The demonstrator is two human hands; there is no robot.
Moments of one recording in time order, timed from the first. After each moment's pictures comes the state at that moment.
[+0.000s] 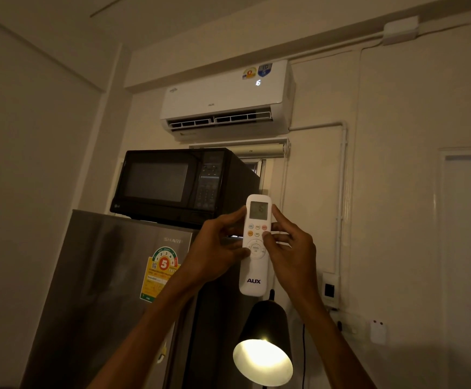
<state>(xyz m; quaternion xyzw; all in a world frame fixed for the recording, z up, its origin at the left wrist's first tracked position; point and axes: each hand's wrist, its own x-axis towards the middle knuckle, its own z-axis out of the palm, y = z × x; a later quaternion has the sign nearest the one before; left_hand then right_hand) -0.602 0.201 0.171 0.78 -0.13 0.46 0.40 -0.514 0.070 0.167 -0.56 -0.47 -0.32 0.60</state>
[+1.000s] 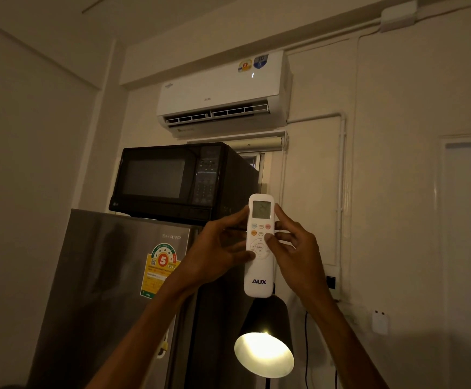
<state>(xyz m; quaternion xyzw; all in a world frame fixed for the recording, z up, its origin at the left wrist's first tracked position) -0.601 0.197 0.164 0.80 -0.16 0.41 0.41 -0.508 0.056 0.160 -0.56 -0.50 -0.27 0.60</state>
